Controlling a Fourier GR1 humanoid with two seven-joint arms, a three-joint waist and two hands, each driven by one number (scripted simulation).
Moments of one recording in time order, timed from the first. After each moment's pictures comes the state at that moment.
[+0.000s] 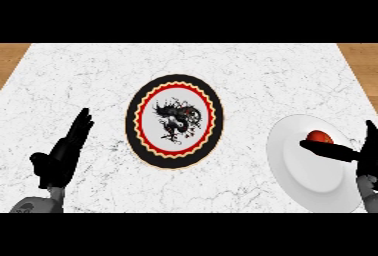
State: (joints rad) left arm -0.06 0.39 -0.18 -1.31 0.24 0.14 -0.17; right arm -0.14 -0.70 0.34 -1.52 0.09 -0.78 1.03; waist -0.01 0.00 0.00
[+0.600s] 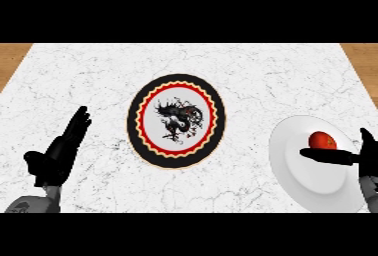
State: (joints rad) left arm -0.07 0.39 -0.14 -1.32 0.23 0.09 -0.16; right arm -0.13 -0.70 0.33 -1.52 0.06 -0.64 1.12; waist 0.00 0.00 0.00
